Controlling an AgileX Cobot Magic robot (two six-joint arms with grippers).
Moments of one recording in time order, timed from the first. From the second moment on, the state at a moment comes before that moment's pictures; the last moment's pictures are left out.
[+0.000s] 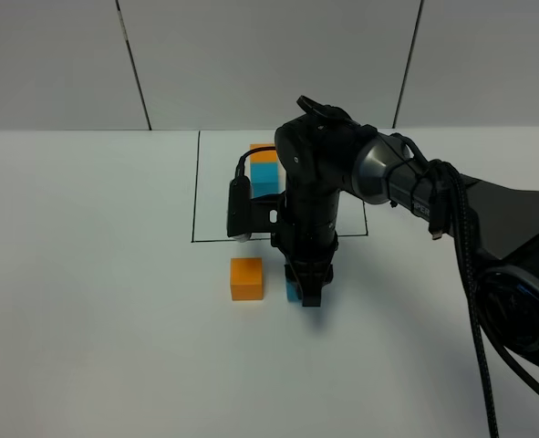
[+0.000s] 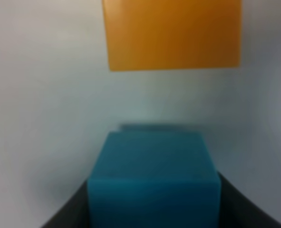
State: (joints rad) left arm 0.06 -0.01 -0.51 -0.12 1.05 0.09; right arm 0.60 2.38 -1.96 0.02 1.18 -0.93
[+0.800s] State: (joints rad) left arm 0.06 -0.01 -0.51 -0.12 1.05 0.09; right arm 0.60 2.42 -1.97 0.06 1.10 -0.93
